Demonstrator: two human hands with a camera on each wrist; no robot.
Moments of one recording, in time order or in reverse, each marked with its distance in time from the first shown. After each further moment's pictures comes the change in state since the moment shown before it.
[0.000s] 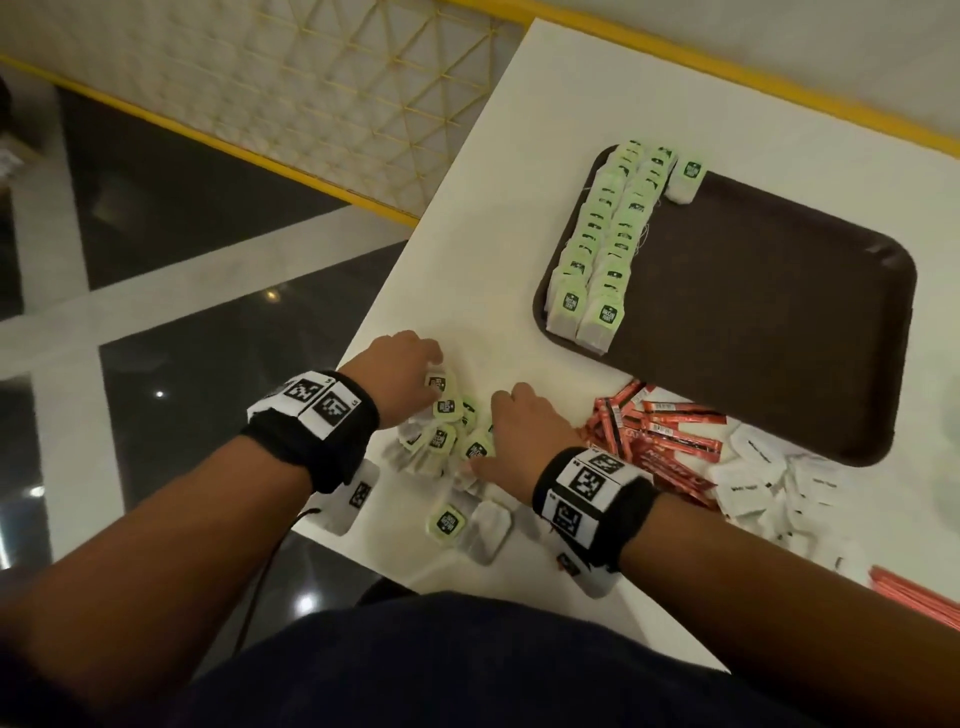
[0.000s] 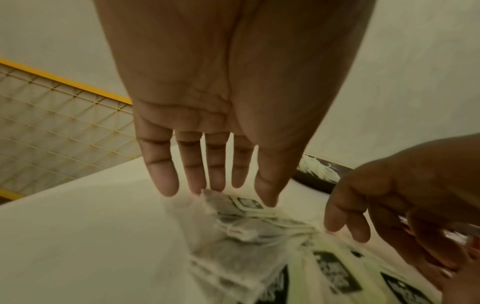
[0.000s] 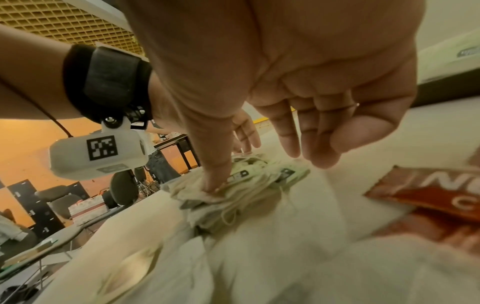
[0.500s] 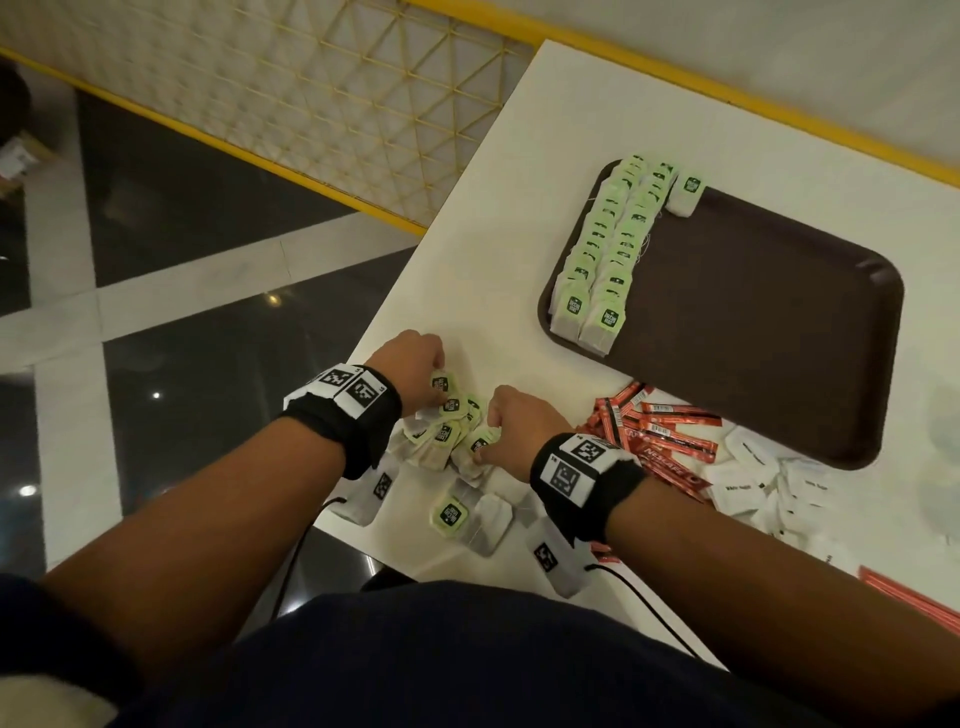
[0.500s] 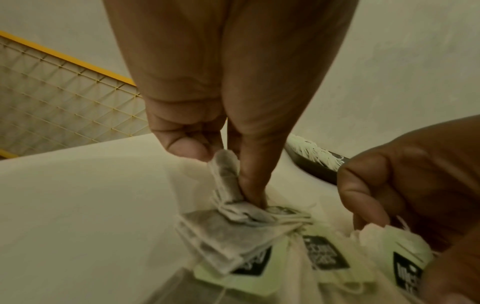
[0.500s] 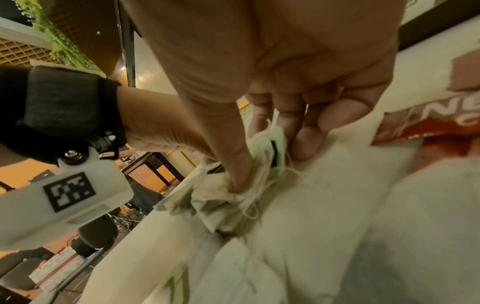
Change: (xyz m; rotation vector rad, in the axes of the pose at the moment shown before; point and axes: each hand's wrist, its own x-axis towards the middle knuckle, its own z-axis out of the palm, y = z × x) left_hand 0.007 0.000 0.010 -0.063 0.051 -0.060; right_hand 0.013 0.003 0.004 0.194 -0.035 0.044
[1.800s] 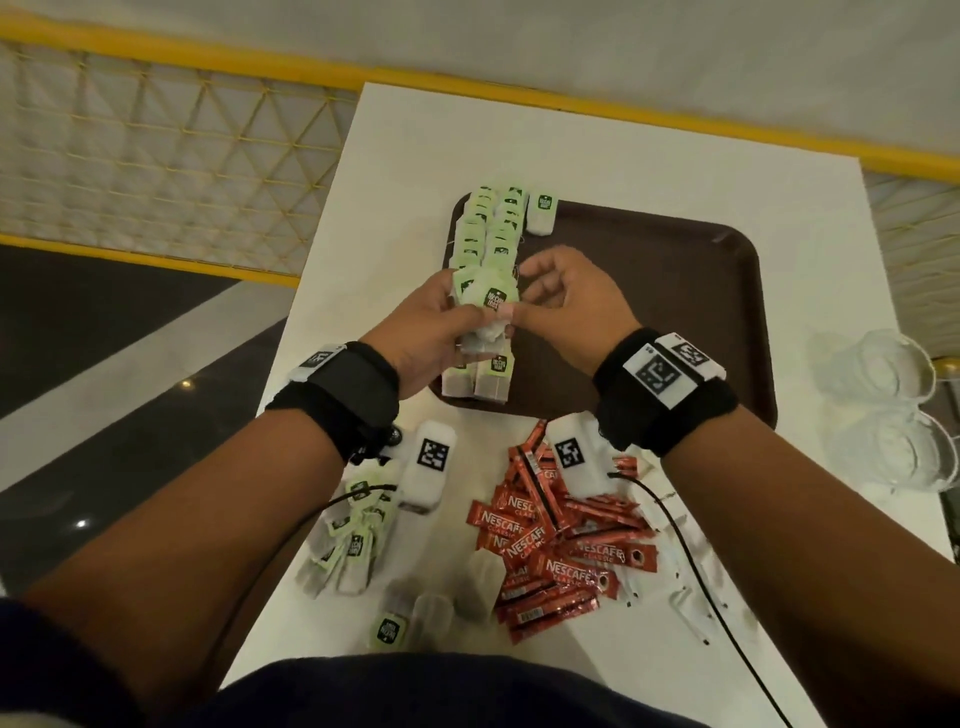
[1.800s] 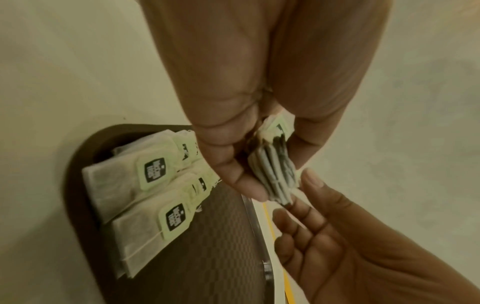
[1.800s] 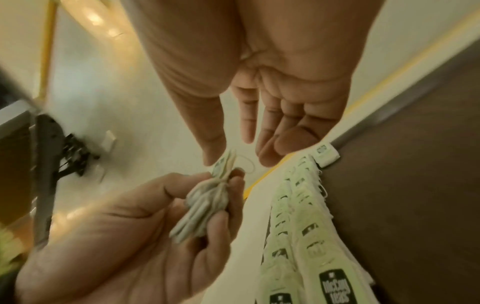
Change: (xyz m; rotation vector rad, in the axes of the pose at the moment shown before) left_hand 0.075 0.159 -0.062 -1.285 -0.384 0.275; right_hand 0.006 0.093 -0.168 0.593 0.644 -0.035
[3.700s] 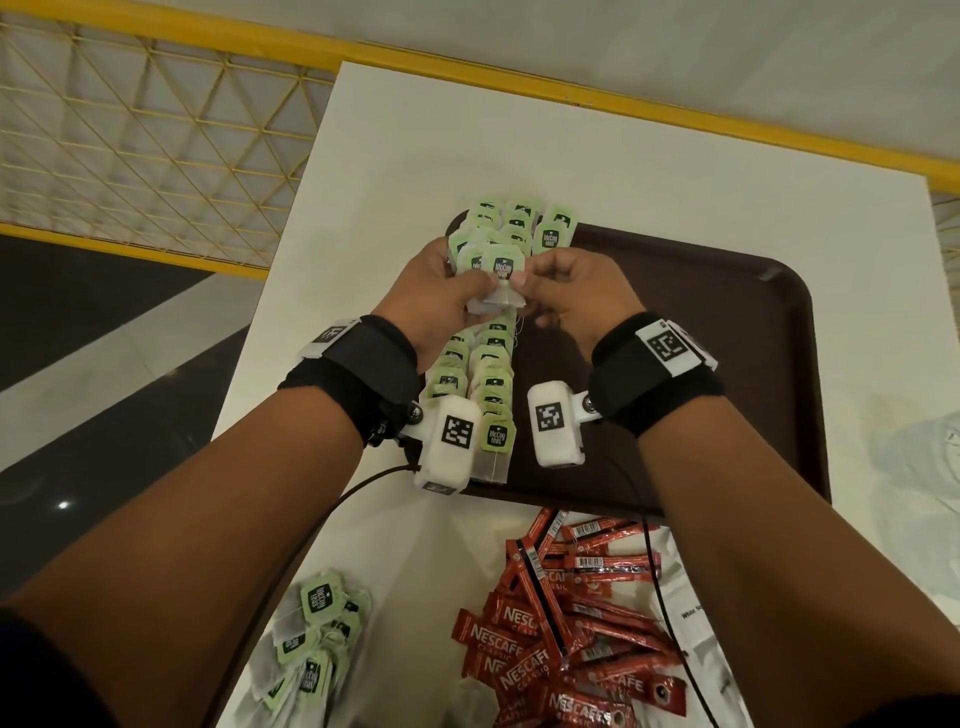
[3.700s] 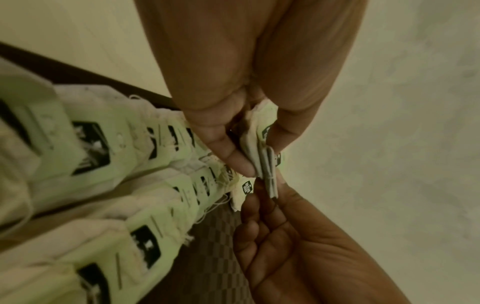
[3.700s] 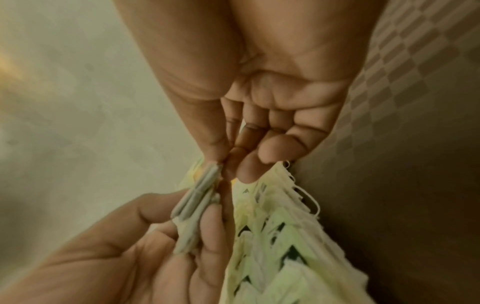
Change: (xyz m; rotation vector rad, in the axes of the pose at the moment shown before) left_hand 0.124 0.009 -0.027 -0.034 0.167 0.083; right_hand 0.128 0.054 0.009 0.390 -0.018 0.160
